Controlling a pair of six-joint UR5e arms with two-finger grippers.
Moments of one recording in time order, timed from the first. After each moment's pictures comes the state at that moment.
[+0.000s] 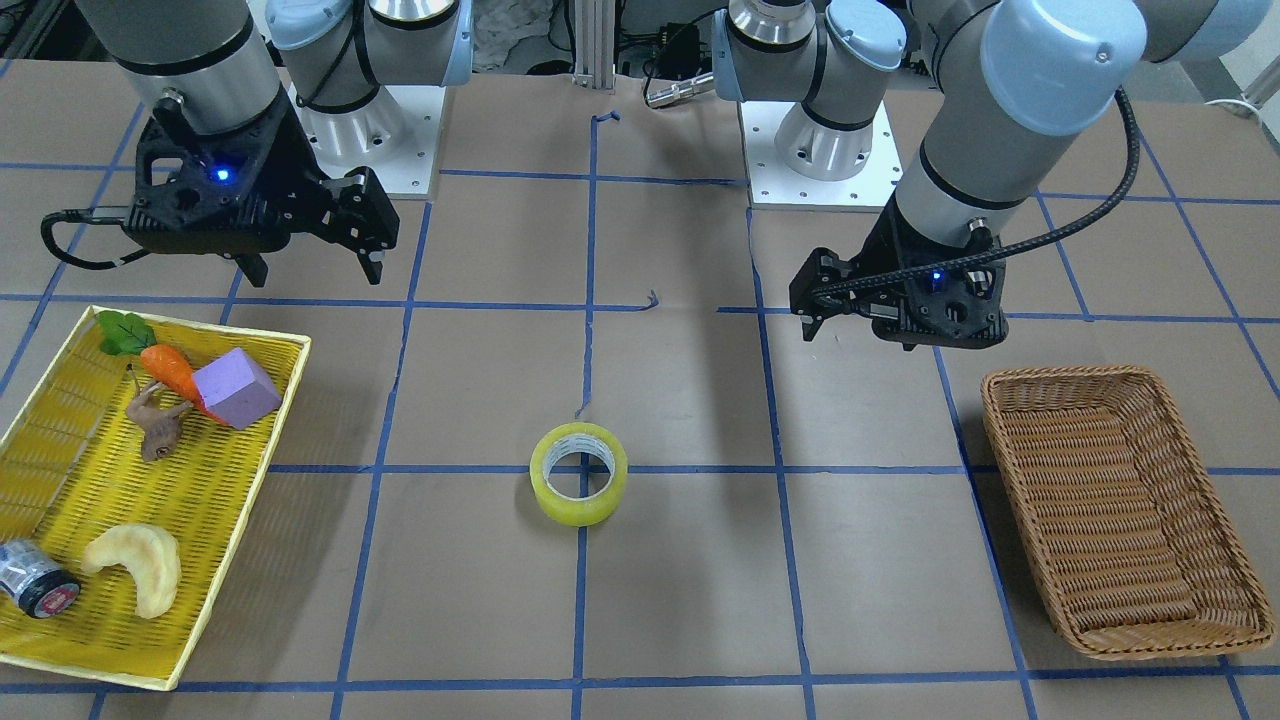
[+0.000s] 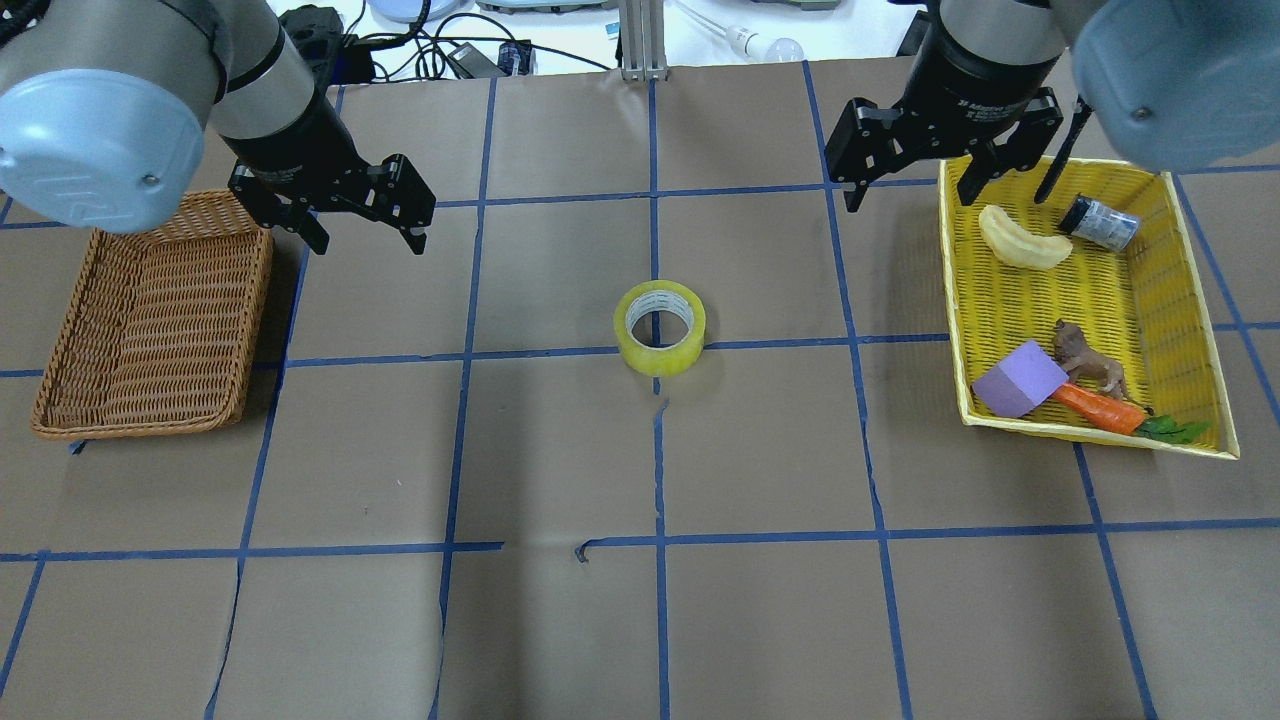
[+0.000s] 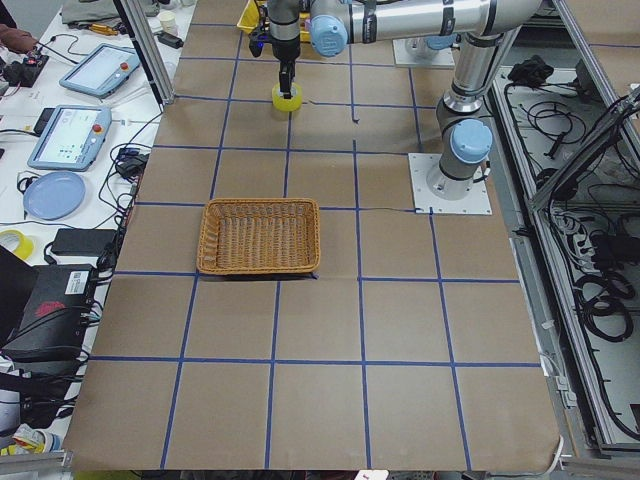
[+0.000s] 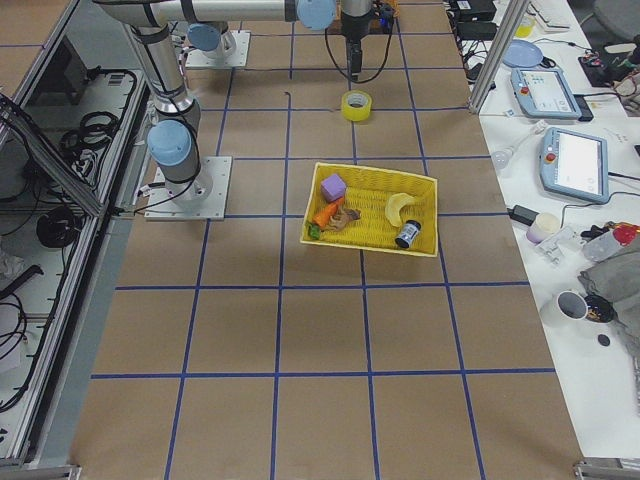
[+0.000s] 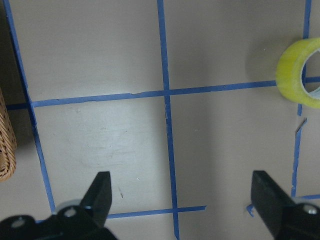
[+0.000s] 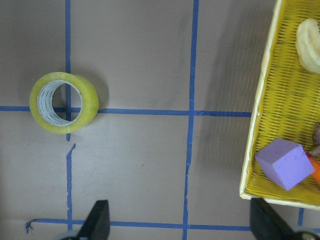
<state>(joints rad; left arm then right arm) -1.55 -1.68 -1.59 -1.45 1.54 0.08 1.60 -1.54 1.52 -1.62 -1.55 0.01</state>
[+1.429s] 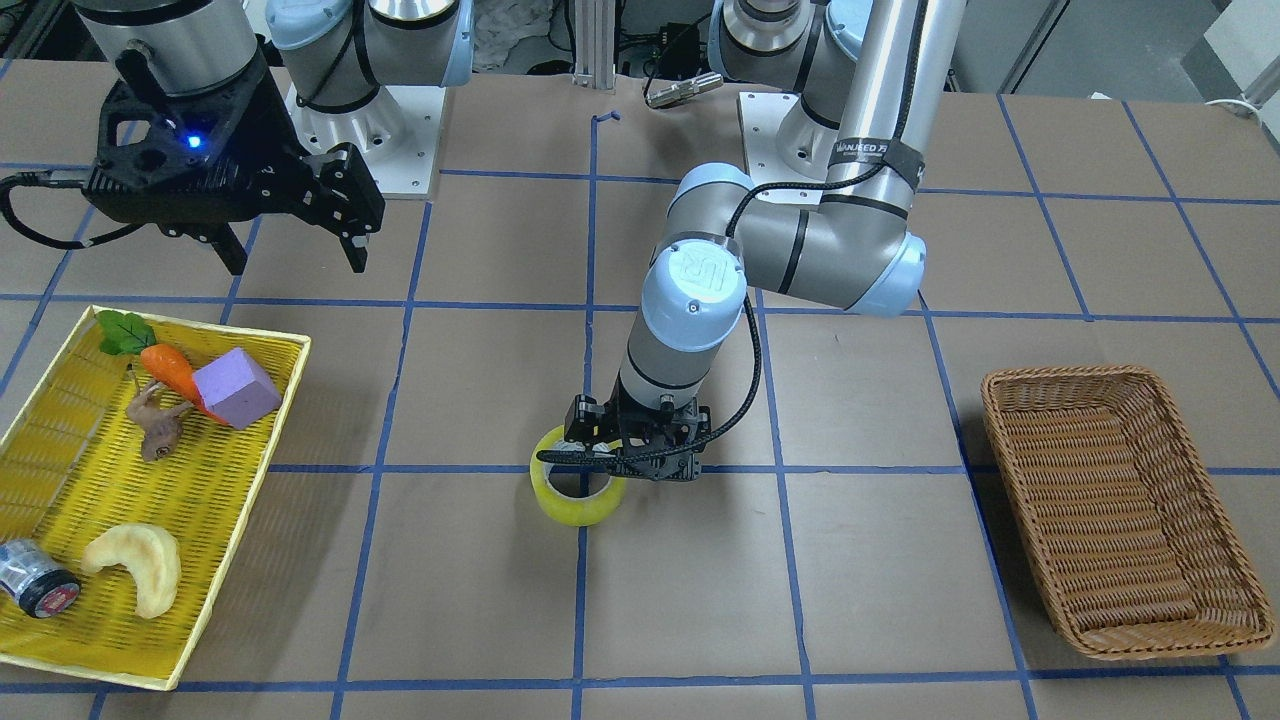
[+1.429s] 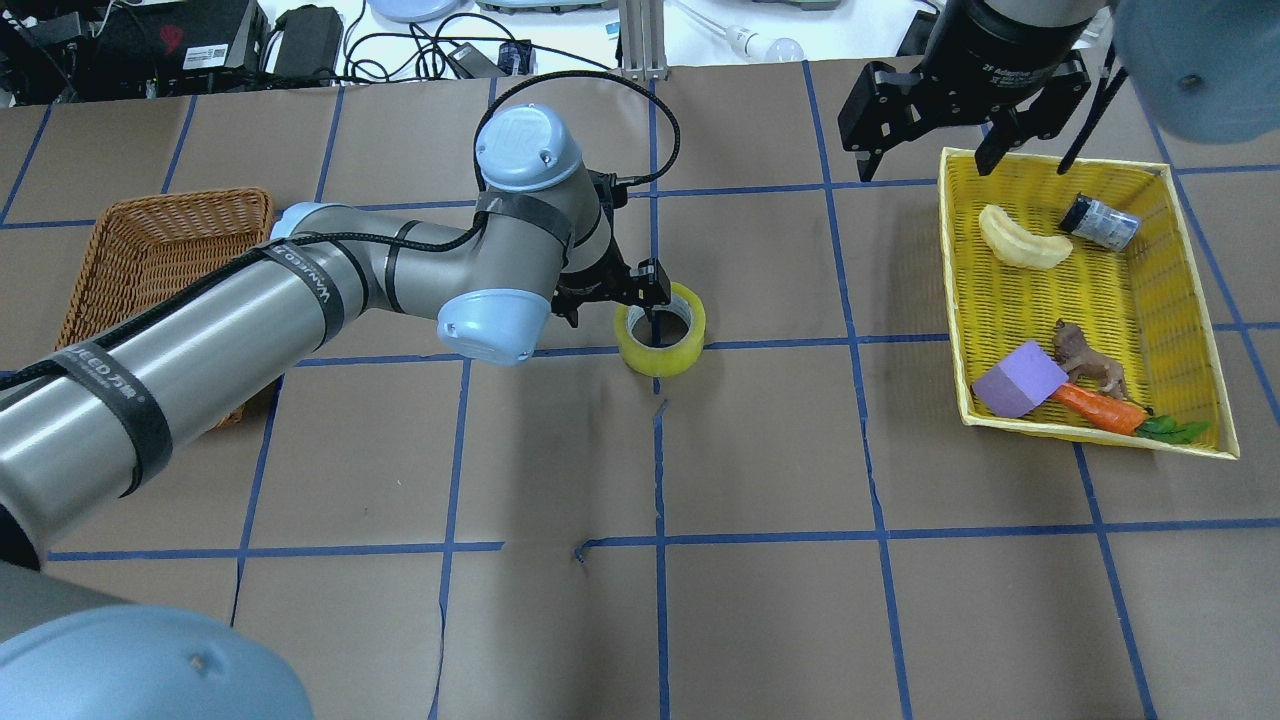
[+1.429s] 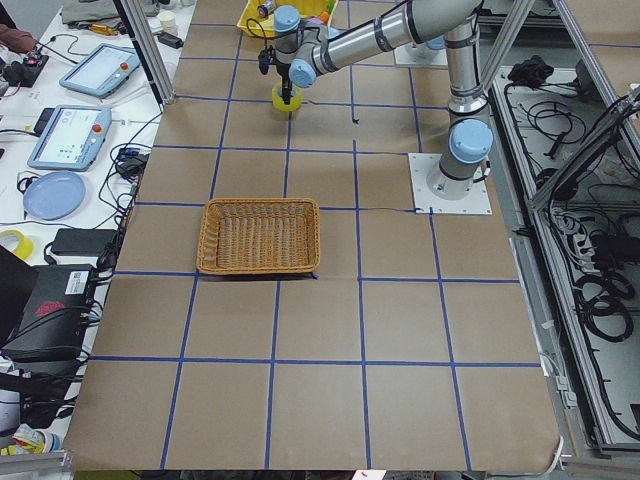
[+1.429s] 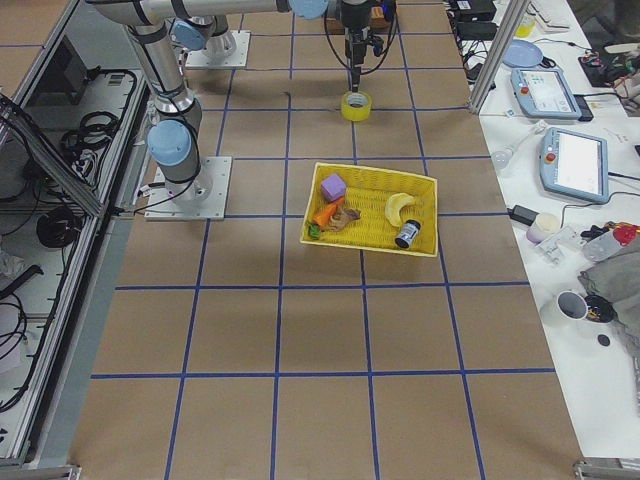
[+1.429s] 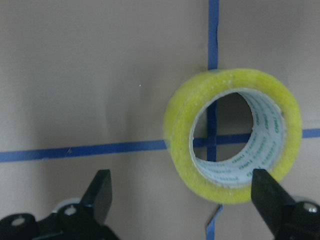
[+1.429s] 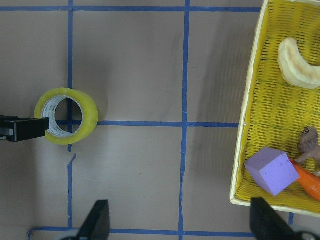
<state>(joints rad) -1.85 -2.05 -1.73 -0.86 1.46 -0.26 1.60 -1.54 1.49 -1.62 -1.55 0.00</state>
